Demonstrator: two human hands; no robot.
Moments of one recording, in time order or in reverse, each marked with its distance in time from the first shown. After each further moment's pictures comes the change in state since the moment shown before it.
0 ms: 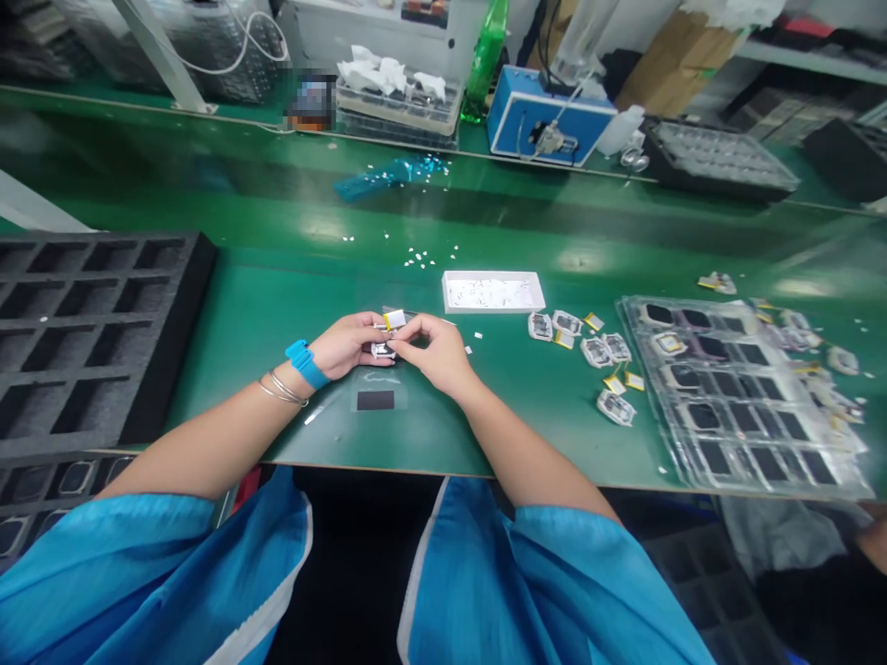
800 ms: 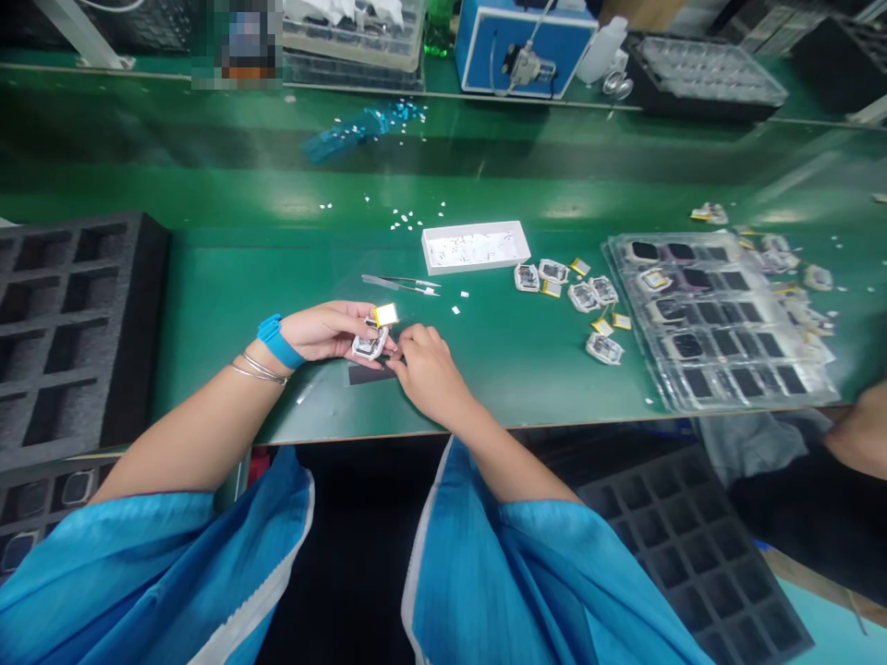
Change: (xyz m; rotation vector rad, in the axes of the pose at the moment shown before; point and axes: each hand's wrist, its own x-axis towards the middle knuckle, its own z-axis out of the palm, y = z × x) left_hand -0.002 0.001 -0.019 0.106 -0.522 -0.228; right_hand -0.077 -0.005 0.013 -0.771 -0.091 -0.029
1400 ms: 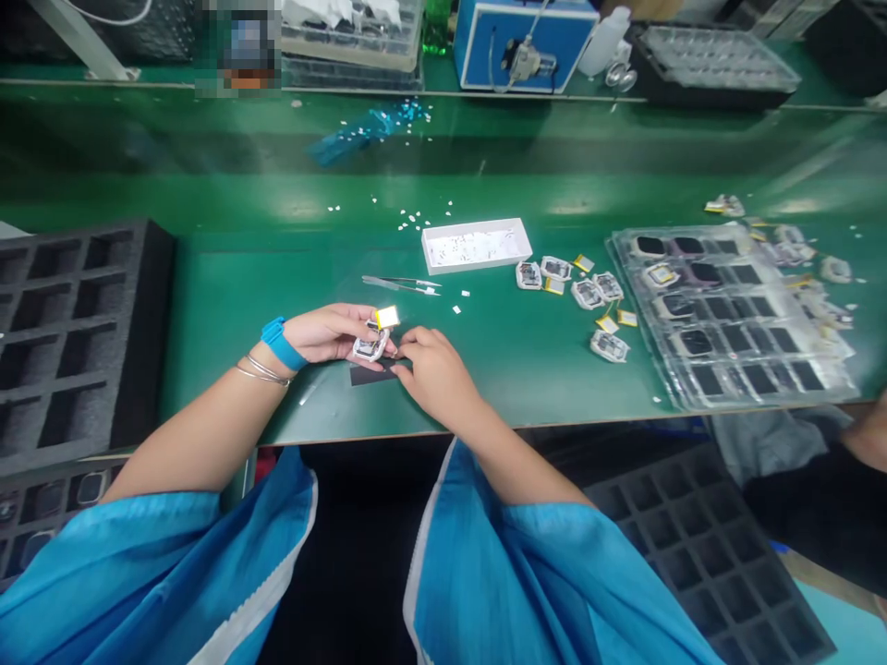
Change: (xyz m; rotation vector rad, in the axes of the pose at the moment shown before) left_hand 0.005 -0.007 -0.008 -0.042 -0.057 0.016; right_hand -0.002 -0.002 -0.011 -0.002 0.010 -0.047
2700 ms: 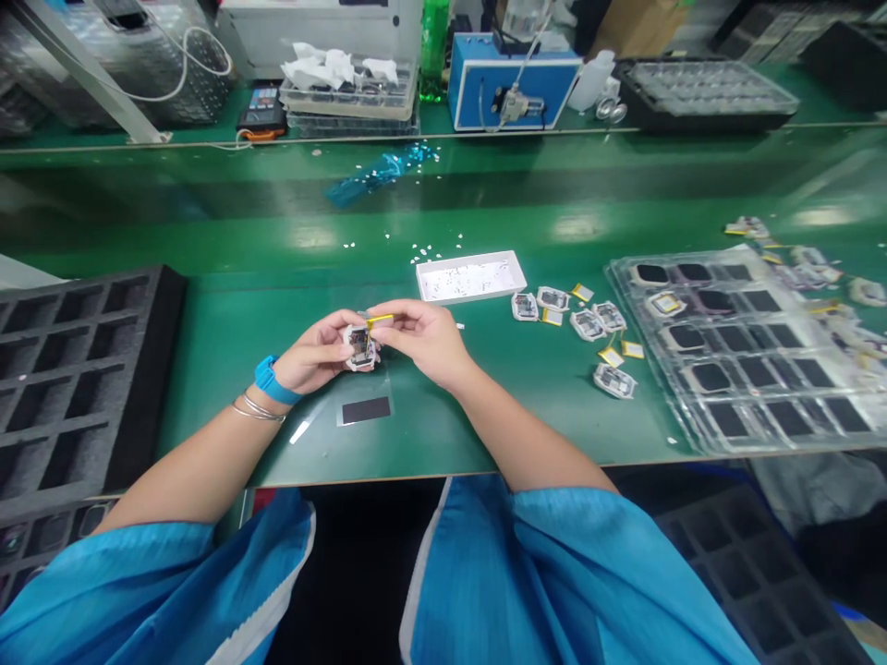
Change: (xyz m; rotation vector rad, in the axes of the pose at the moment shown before) left_hand 0.000 0.002 0.006 -0.019 0.135 0.463; right_hand 0.073 0.019 -0.027 1.128 0.087 0.075
